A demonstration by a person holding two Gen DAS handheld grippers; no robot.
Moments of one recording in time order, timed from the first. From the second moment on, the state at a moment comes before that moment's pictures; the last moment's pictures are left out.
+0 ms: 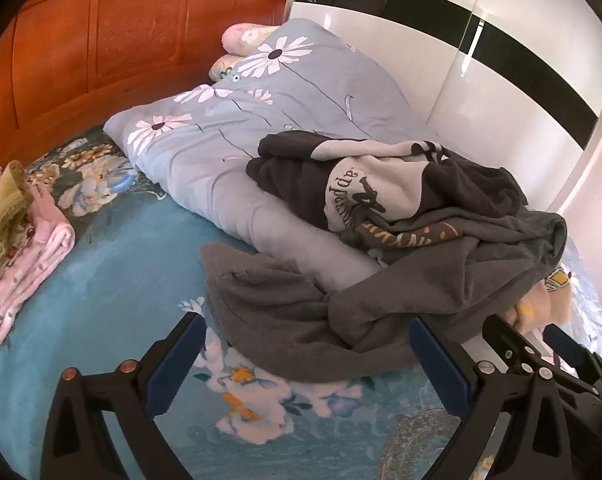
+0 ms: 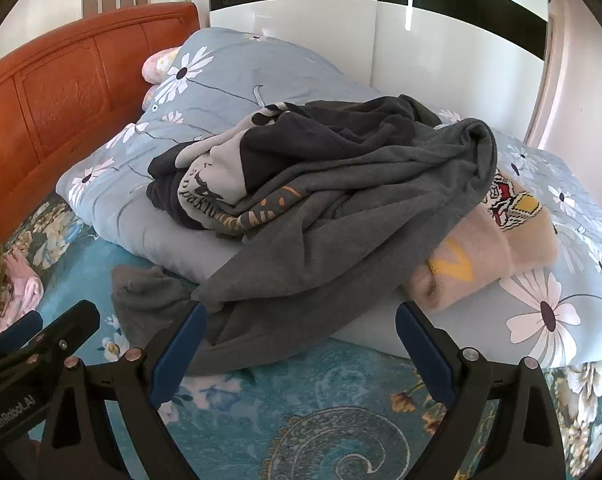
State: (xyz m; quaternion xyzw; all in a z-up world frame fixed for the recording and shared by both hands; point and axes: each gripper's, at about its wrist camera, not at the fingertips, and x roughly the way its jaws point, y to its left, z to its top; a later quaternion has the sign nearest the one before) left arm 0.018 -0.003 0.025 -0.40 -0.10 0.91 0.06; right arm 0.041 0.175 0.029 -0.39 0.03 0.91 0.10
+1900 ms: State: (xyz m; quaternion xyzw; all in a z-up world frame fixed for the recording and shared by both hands) left arm 0.030 -0.079 0.011 -0.36 -0.09 0.92 0.08; right arm -0.003 0.201 0.034 -0.39 0.00 0.92 0.08
